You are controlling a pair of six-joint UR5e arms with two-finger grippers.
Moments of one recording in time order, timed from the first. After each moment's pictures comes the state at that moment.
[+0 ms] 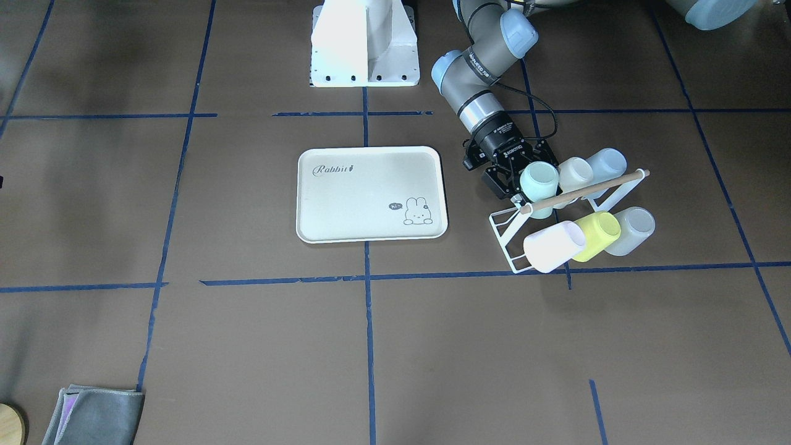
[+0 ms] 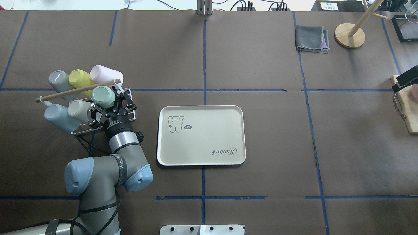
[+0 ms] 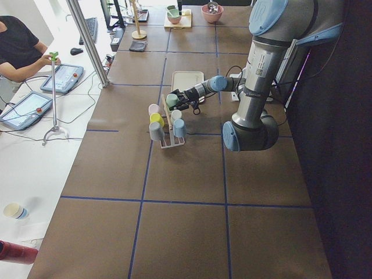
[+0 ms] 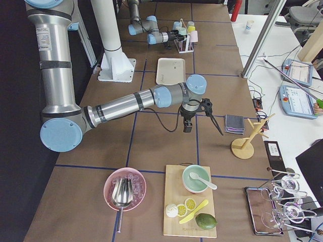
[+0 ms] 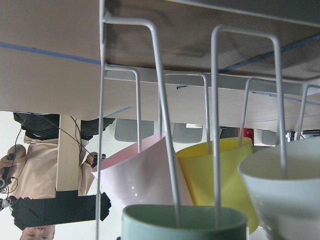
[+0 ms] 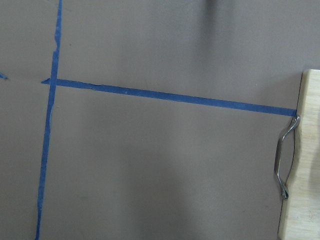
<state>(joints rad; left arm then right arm) -0.28 -2.01 -1.76 -0.93 -0.44 0.75 1.30 -1.51 1.85 -1.68 2.39 0.22</state>
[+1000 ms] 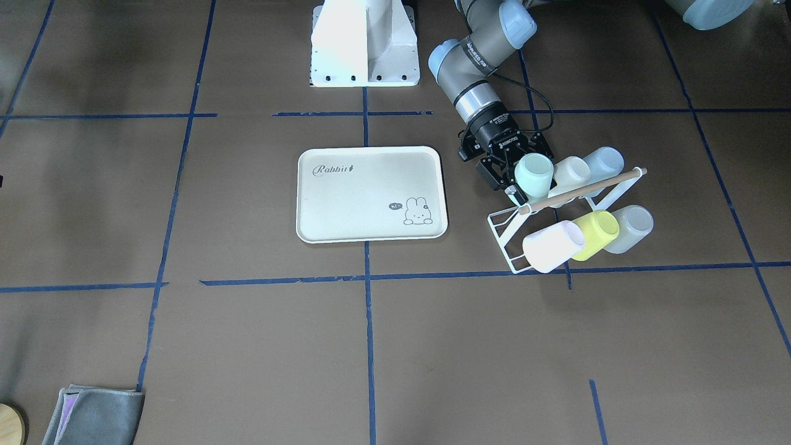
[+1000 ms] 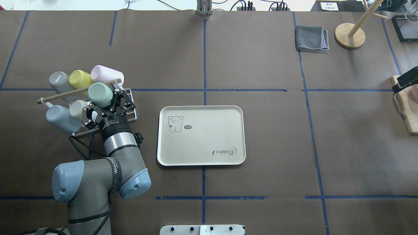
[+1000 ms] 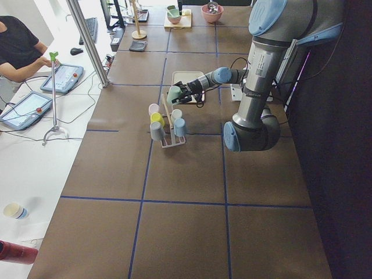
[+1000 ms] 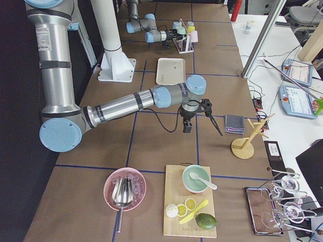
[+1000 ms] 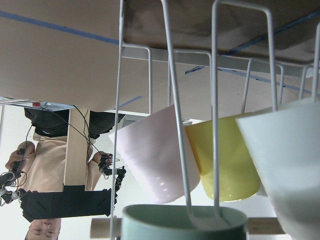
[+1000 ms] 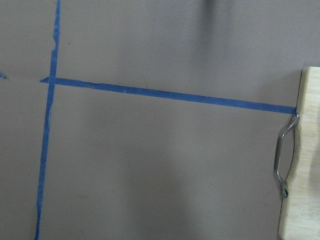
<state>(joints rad) -0.26 -2.01 -1.91 -0.80 -0.44 0.75 1.30 -1.51 1.85 -1.68 2.39 0.22</state>
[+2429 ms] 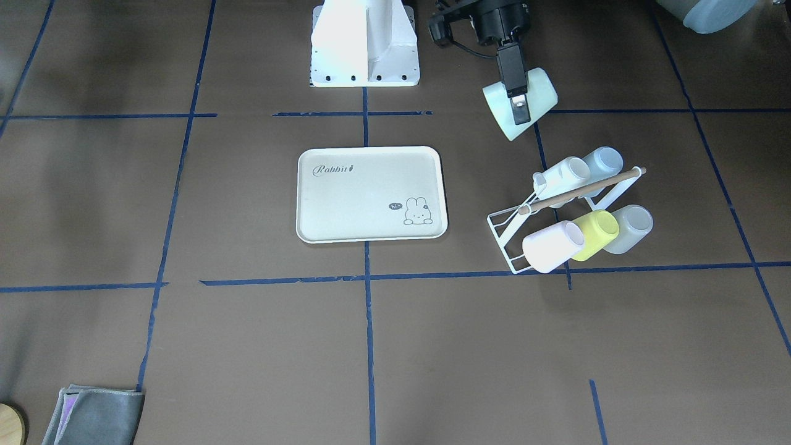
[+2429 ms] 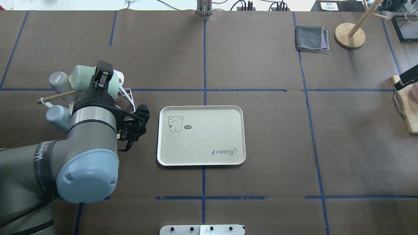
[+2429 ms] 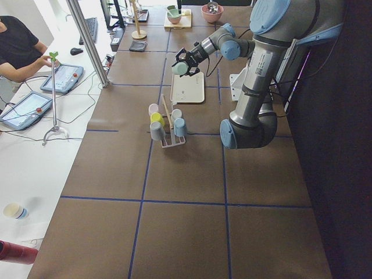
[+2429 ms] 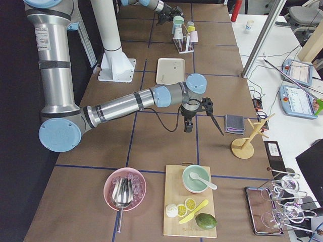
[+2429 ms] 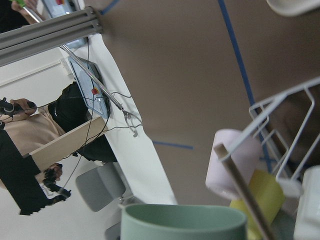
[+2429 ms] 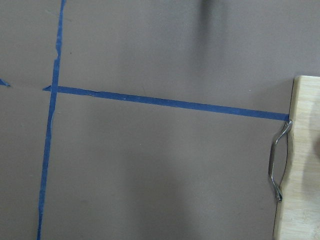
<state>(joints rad) -0.32 -2.05 -2.28 -1.16 -0.86 0.22 1.32 -1.51 1.85 -1.68 2.39 0.22</state>
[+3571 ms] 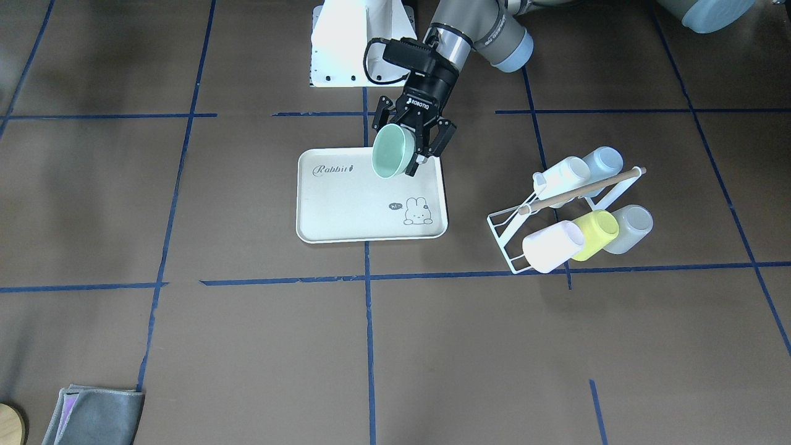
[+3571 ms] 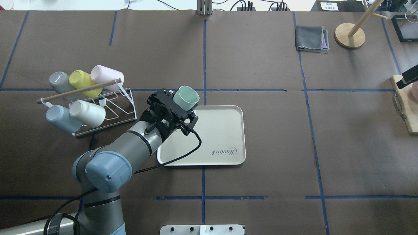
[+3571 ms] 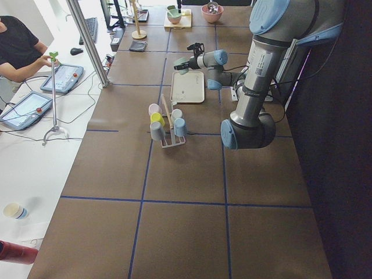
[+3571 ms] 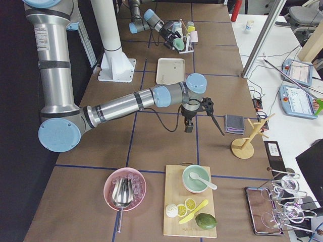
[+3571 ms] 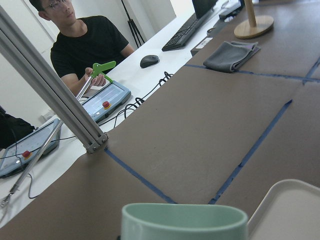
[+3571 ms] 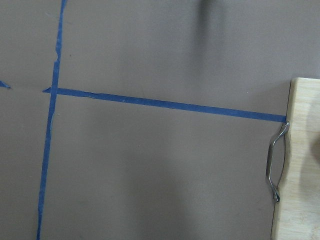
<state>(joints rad) -0.30 -2.05 -1.72 -2.50 -1.01 -0.43 1.33 -1.51 1.85 -1.68 2.39 0.22</state>
